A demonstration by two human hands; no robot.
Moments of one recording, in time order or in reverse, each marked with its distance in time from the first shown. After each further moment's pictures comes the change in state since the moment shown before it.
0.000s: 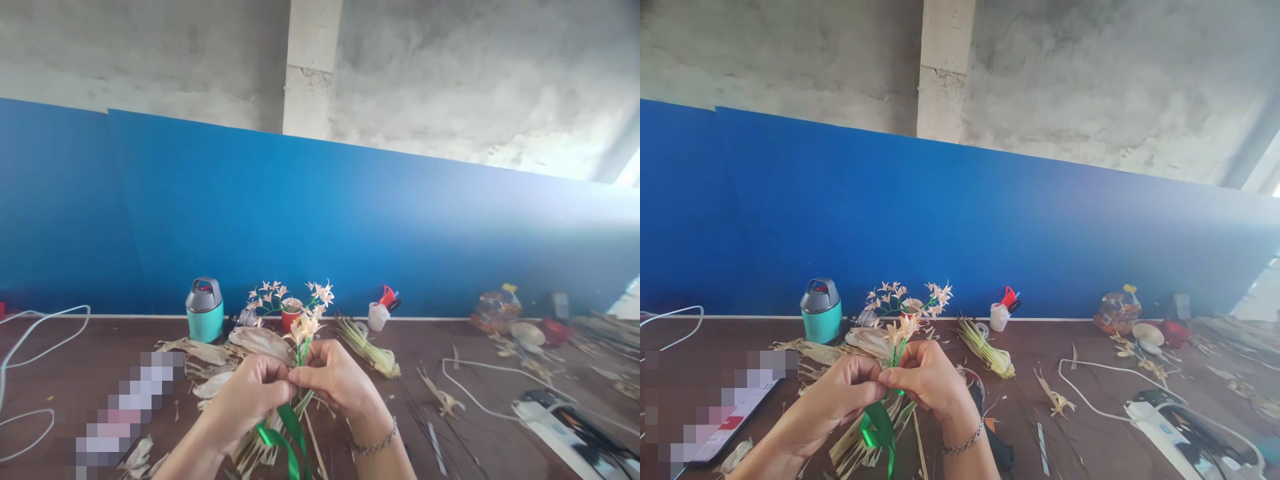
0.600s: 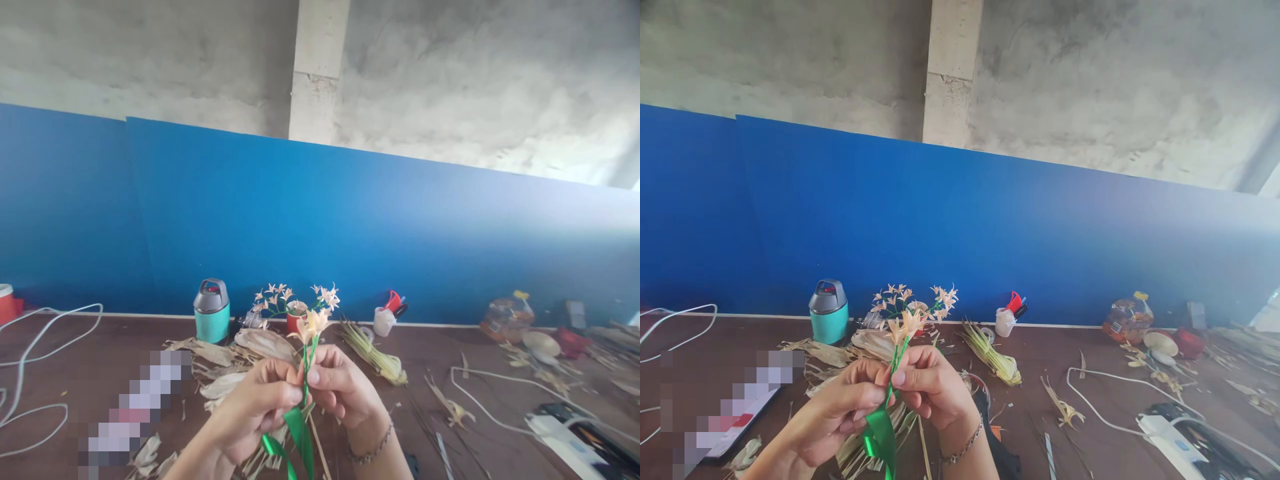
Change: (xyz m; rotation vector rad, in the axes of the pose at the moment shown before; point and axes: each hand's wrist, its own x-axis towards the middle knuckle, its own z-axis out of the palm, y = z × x) left_hand -0.003 -0.003 0.002 -0.470 -0.119 -0.001; right_hand 0.005 0.009 0.000 0.385 -0.319 -0.143
